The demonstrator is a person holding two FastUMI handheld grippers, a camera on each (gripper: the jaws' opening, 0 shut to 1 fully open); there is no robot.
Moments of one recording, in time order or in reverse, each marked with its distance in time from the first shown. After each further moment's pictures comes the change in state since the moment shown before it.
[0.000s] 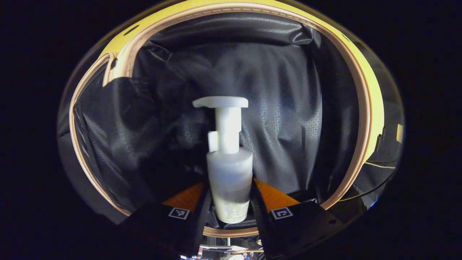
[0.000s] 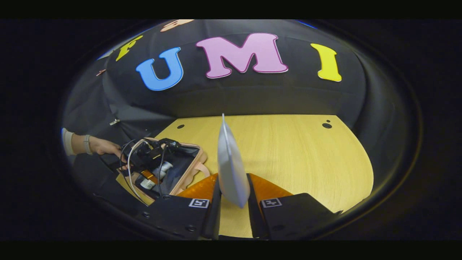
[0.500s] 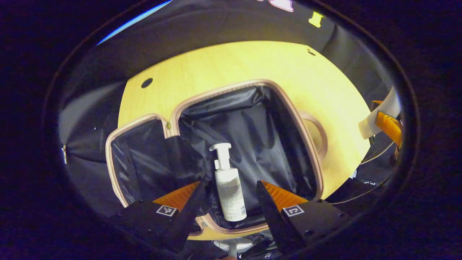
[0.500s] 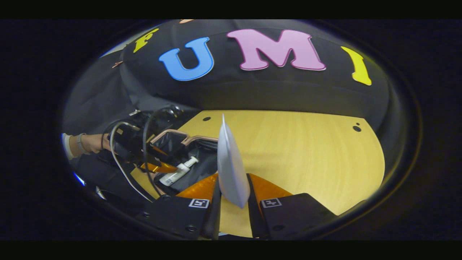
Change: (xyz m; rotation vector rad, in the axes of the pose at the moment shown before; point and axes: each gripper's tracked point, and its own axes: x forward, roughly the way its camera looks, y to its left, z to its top) left arm -0.112 -0.012 0.019 0.174 -0.581 0.047; right arm 0.025 0.103 -0.009 -0.028 0.114 0.213
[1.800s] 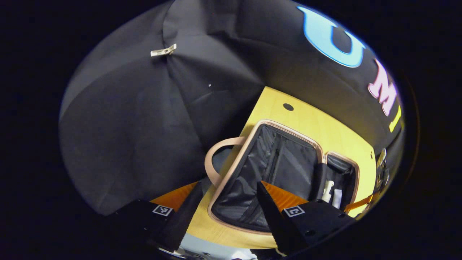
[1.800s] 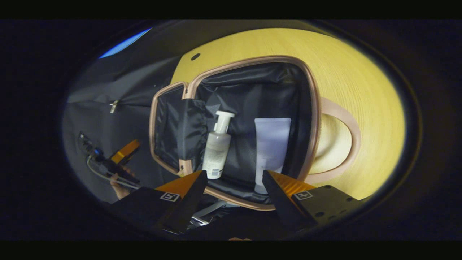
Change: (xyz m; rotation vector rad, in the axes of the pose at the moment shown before) left arm -0.061 0.286 -0.136 -0.812 -0.271 0.292; right arm 0.116 0.114 -0.092 0.481 0.672 0.085
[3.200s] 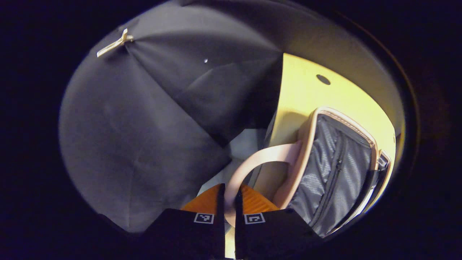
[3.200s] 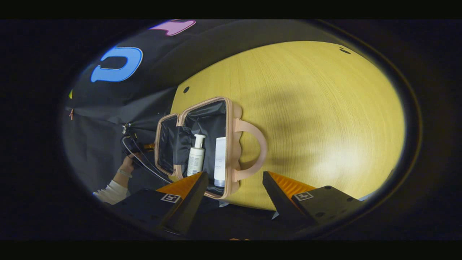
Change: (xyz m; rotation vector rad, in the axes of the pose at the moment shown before) left arm 0.111 0.030 0.039 0.226 0.212 0.123; right arm -0.097 -0.098 0.006 0.067 -0.245 0.010
